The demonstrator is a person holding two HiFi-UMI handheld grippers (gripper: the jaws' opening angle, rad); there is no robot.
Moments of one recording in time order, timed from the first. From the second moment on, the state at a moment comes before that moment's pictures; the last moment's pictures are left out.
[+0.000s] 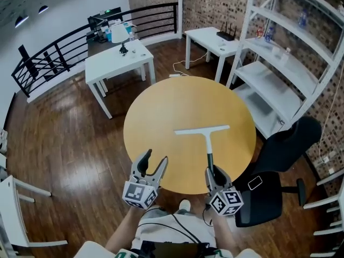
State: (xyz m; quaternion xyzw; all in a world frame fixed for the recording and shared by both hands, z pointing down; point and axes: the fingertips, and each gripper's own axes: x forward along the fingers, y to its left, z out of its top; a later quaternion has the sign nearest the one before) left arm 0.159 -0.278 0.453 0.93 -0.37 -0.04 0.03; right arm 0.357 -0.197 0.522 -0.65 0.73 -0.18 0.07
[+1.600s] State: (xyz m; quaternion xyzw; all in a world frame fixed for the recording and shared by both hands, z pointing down) left arm 0.090 -0.420 0.552 0.89 -0.42 0.10 0.12; right arm 0.434 -0.511 0.848 -0.69 0.60 -0.37 -0.18
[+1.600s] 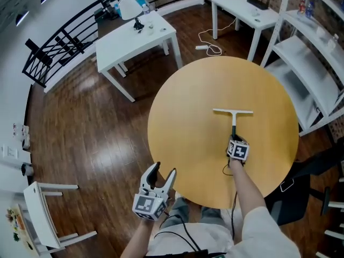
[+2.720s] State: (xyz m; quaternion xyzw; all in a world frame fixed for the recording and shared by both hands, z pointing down) left arm 0.116 -0.462 0.461 0.93 -0.36 -0.02 0.04; right arm 0.316 -0.398 0.453 -0.65 0.76 0.01 0.10
